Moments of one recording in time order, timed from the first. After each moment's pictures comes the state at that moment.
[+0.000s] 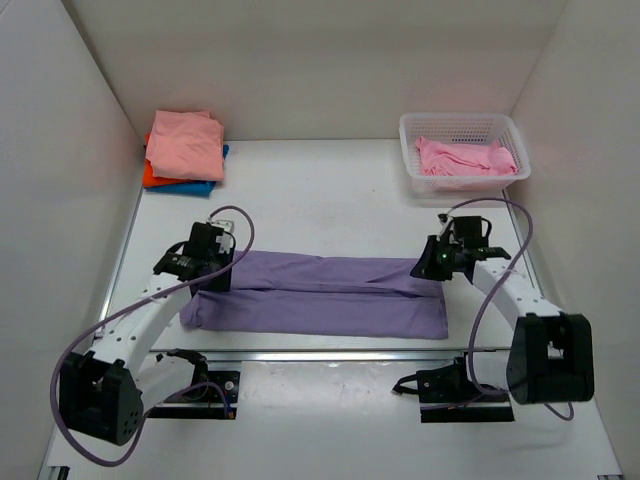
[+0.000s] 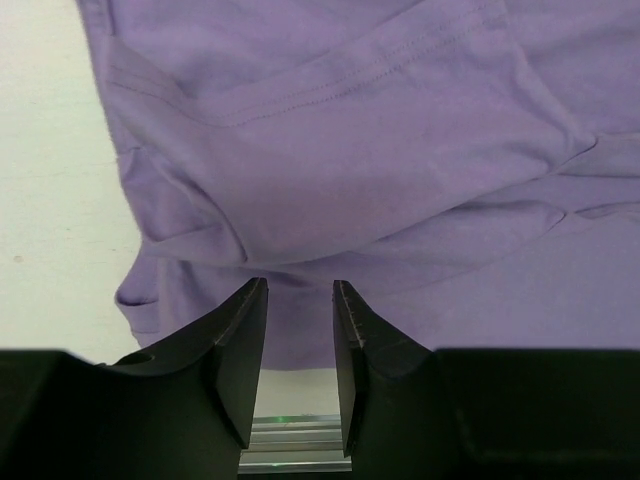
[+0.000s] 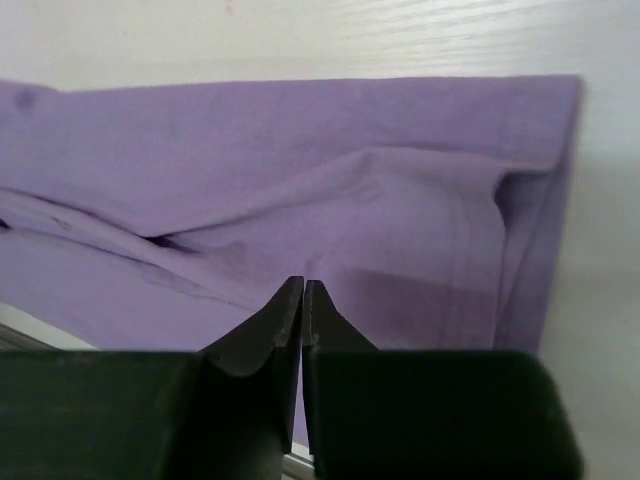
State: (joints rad) left arm -0.28 1.04 0.73 -0.71 -0.13 -0.13; right arm 0.02 1.19 0.65 -0.41 -0.38 0.31
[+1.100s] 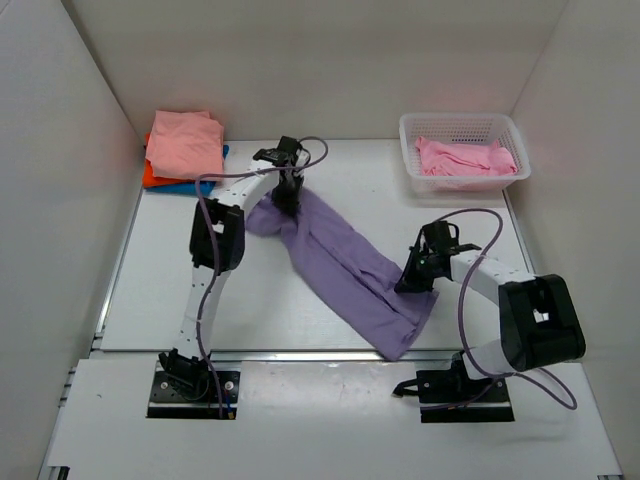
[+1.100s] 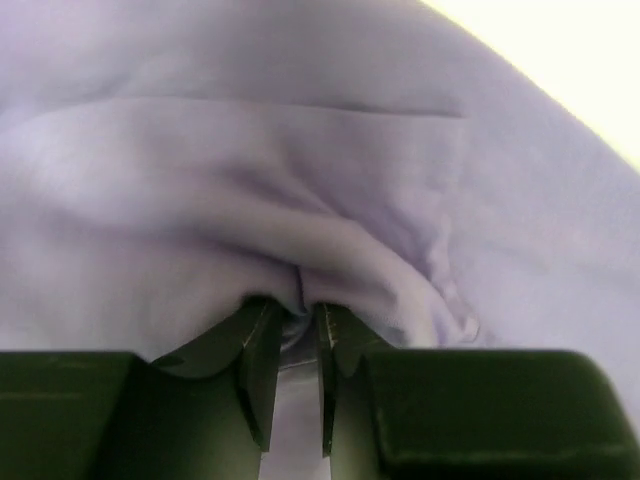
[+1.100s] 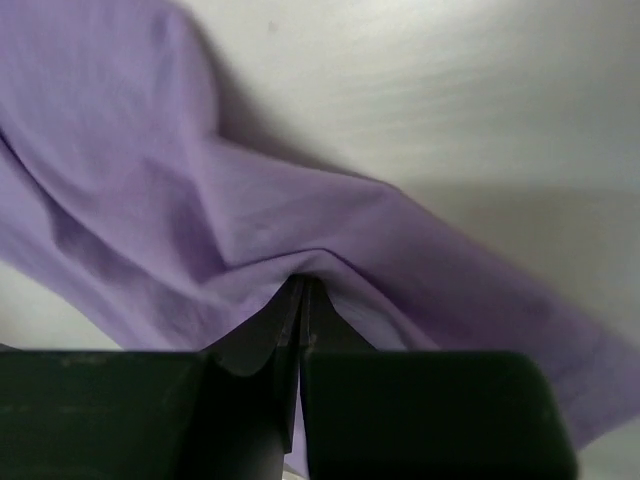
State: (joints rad) left arm -0.39 2.41 2.08 -0.92 0.01 -0.13; right arm 0.20 1.44 0.67 -0.38 -0.28 0.55
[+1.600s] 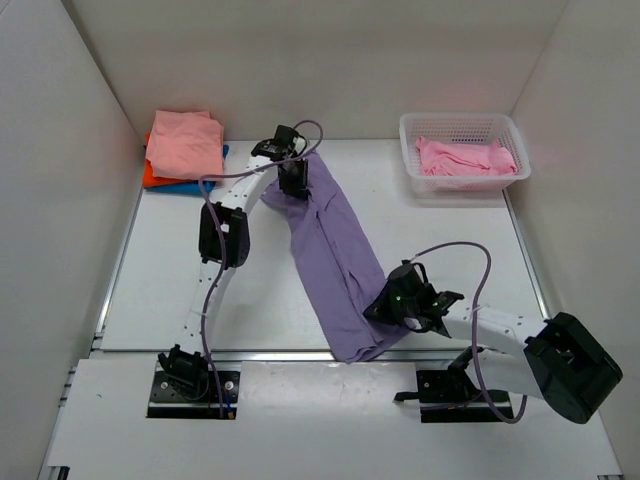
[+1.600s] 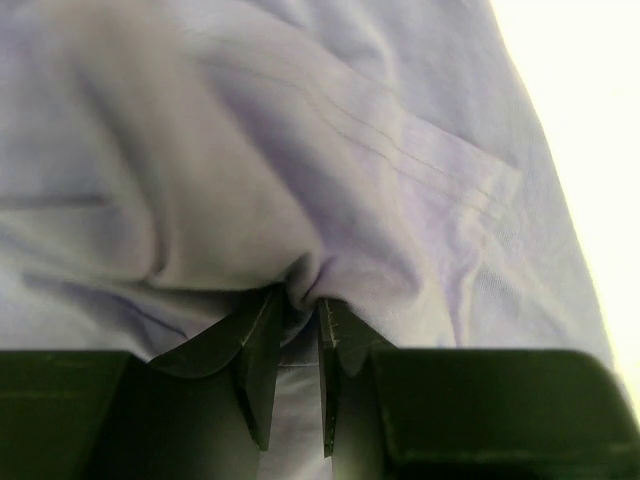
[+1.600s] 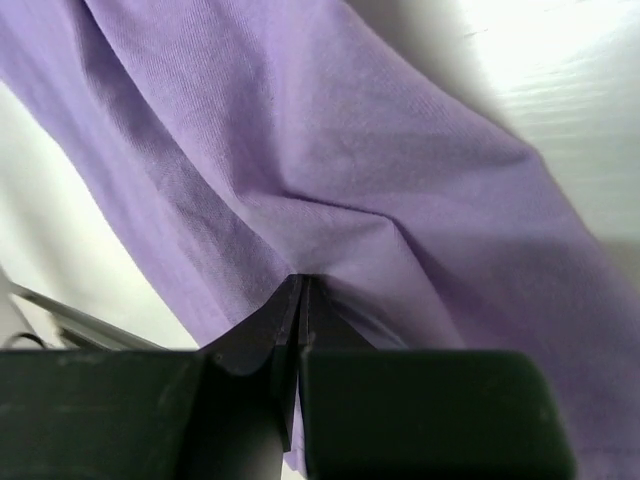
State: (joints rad) left arm -0.35 2.68 2.53 -0.89 0.19 -0.22; right arm 0.68 1.16 0.36 -0.09 -0.07 1.11
